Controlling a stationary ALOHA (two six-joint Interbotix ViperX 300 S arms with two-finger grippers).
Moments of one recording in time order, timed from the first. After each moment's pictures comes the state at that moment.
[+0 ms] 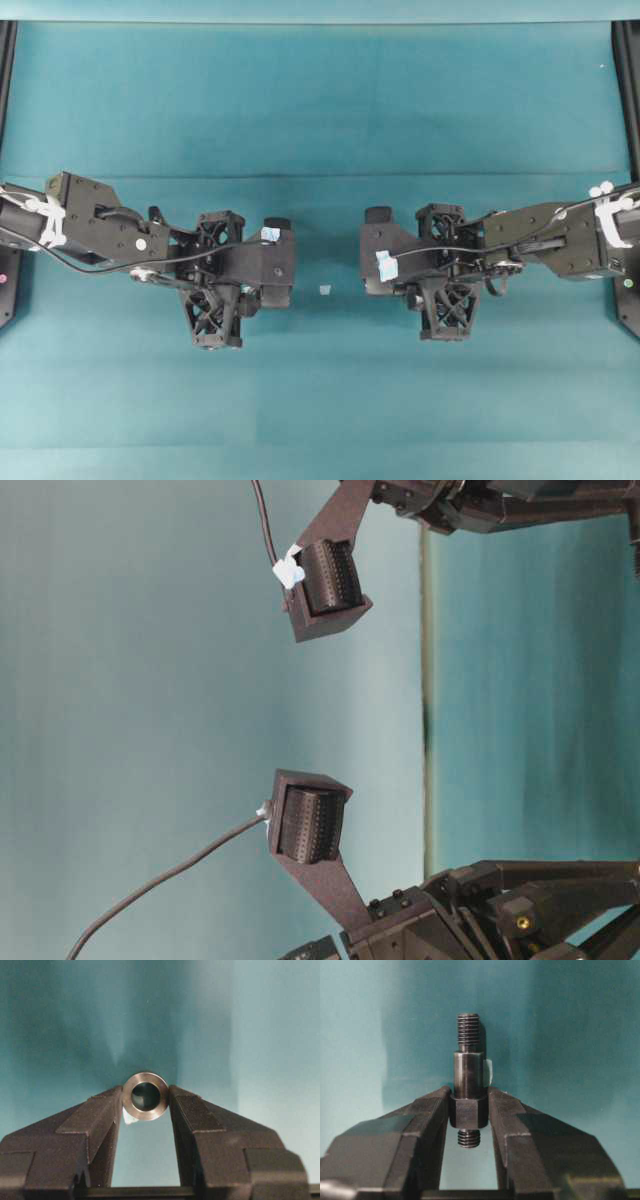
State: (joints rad) left arm -0.03 0.13 0.65 0.02 0.30 -0.02; right arm -0.01 0.08 0.72 0.01 0.44 -0.02
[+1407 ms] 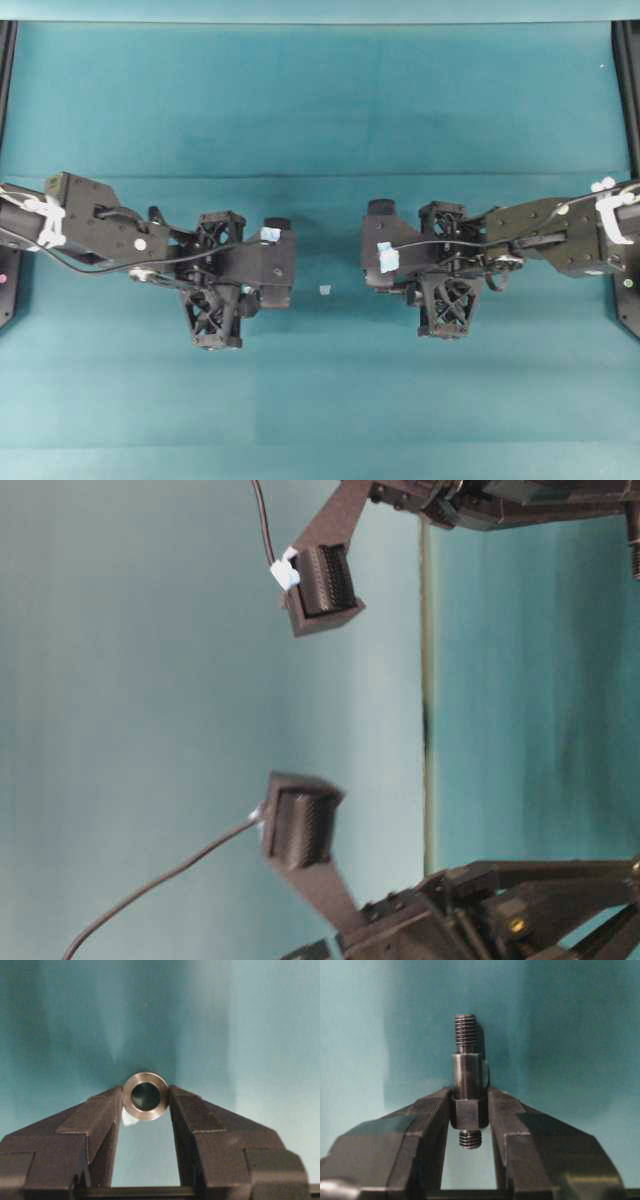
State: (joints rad) left arm -0.03 0.10 0.68 0.02 0.26 -0.02; right arm -0.03 0.07 0.74 0.05 0.36 0.04
